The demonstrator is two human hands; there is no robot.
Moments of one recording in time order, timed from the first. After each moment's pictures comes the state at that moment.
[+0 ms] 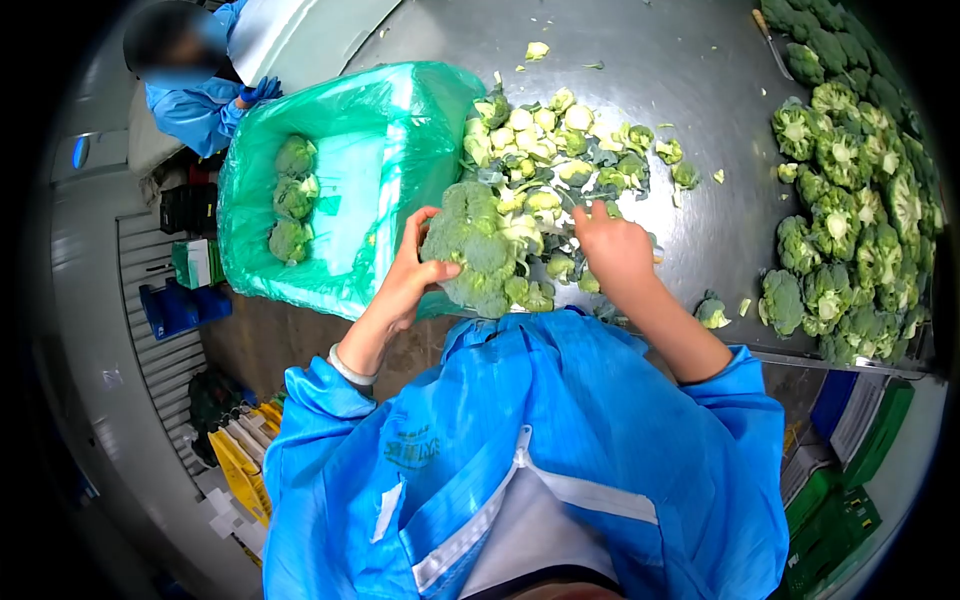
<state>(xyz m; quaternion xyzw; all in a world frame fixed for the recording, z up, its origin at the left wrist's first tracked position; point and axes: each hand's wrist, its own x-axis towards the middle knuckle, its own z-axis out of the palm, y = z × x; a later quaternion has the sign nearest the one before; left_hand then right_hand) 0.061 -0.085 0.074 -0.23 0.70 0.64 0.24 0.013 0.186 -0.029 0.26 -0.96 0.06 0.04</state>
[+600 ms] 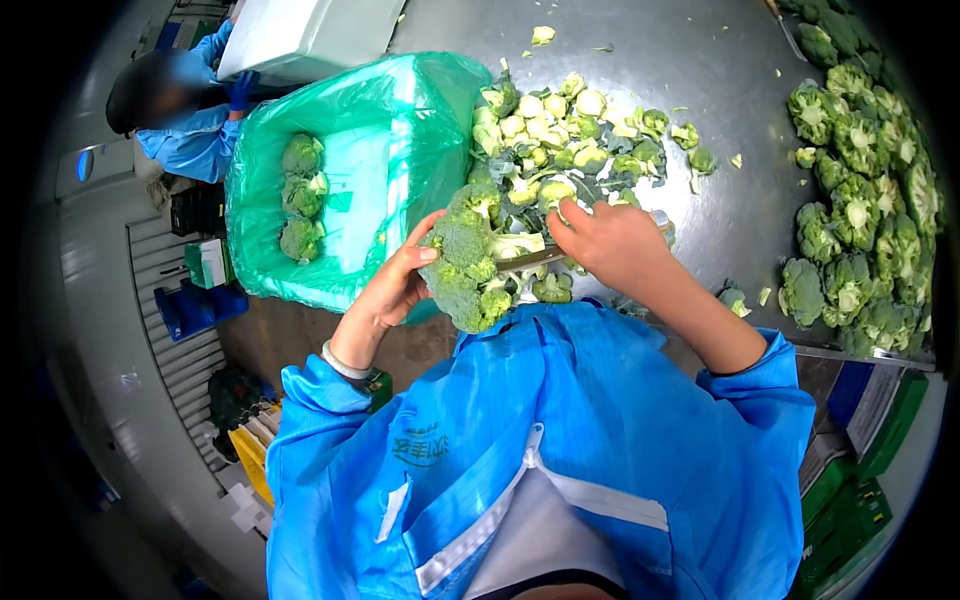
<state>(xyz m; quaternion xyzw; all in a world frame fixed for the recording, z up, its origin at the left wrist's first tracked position) 0.055 -0.123 0.068 -0.24 0.58 0.70 0.34 -0.001 0.182 0.012 0.46 -0.88 0.13 0.10</state>
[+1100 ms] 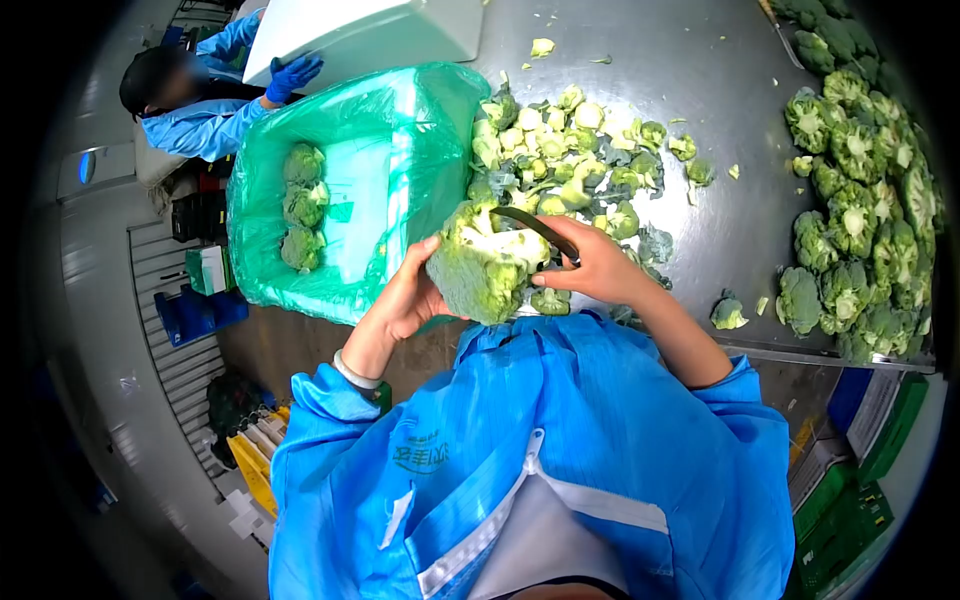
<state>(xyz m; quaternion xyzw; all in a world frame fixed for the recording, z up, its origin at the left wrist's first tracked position) 0.052 -0.120 0.052 -0.26 0.47 0.75 0.38 0.006 0.161 -0.029 0.24 -0.71 0.64 -0.18</state>
